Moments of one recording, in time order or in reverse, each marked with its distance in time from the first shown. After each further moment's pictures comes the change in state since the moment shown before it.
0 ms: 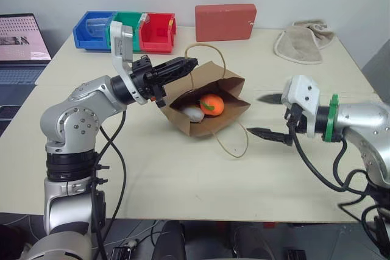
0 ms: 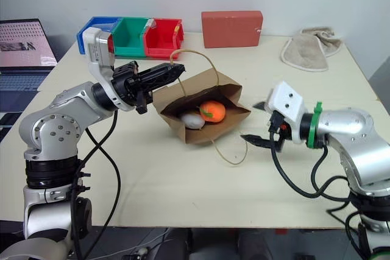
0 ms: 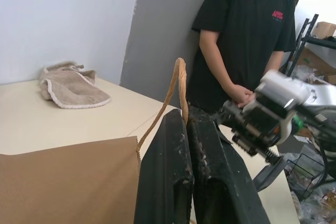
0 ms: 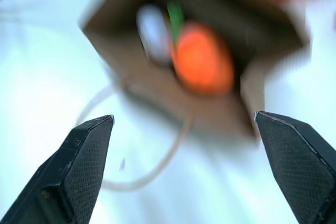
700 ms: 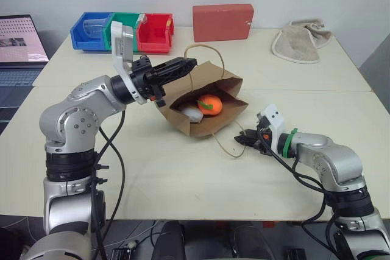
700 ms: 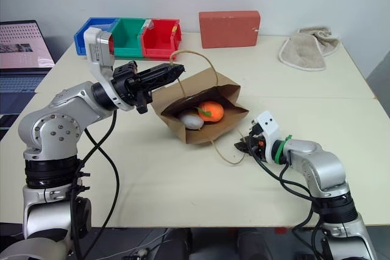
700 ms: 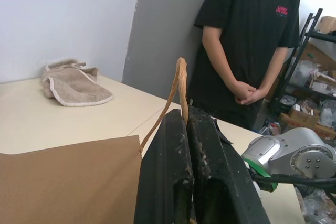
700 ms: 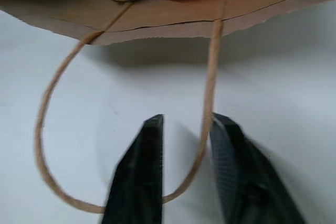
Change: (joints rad) left arm -0.002 0.005 0.000 0.002 0.020 0.000 -0.002; right arm 0.005 0.282 0.049 0.224 0.115 0.160 -0.203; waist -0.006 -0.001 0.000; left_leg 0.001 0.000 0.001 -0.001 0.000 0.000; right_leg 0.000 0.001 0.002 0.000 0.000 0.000
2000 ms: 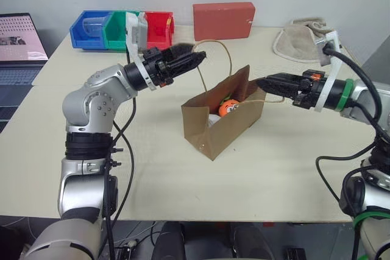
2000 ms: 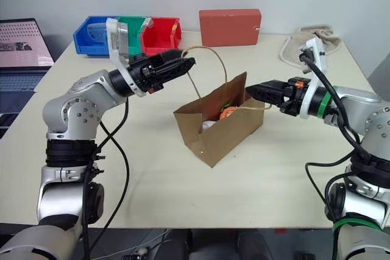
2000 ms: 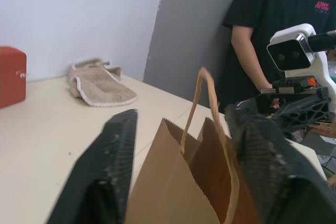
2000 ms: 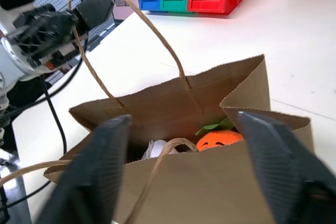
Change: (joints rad) left arm -0.164 -0.071 -0.059 0.236 0.165 -0.125 -0.042; right arm -0.390 -0.147 -0.442 0.011 0.503 0.439 -0.215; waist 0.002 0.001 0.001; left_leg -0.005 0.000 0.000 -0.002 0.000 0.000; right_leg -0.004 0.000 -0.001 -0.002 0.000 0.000
